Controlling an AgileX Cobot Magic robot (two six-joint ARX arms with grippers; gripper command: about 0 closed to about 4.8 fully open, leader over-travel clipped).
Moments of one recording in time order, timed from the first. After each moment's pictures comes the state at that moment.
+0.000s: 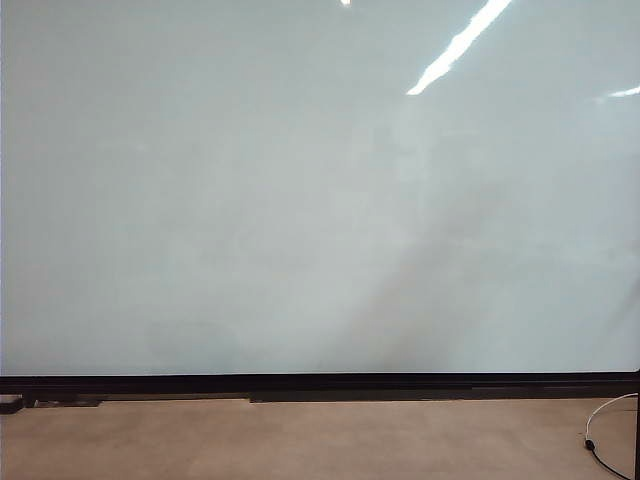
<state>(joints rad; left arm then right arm) -0.01 0.00 0.00 -0.09 0.02 -0.01 0.05 0.00 0.01 0.07 -0.07 -0.03</state>
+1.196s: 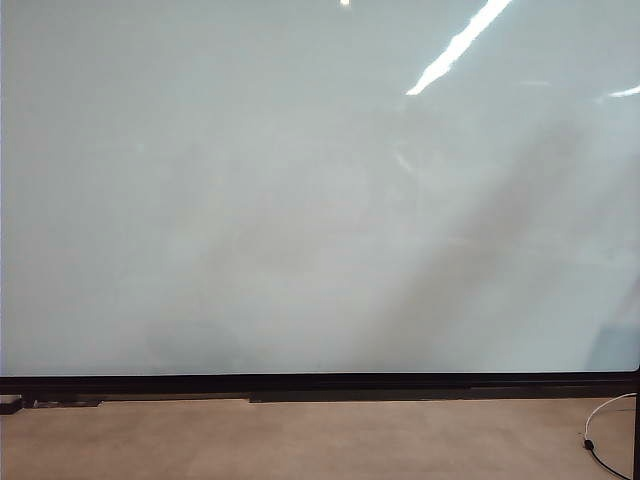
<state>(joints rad) -0.01 0.00 0.00 -0.09 0.02 -0.01 -0.67 0.72 0.40 0.34 -0.69 0.00</state>
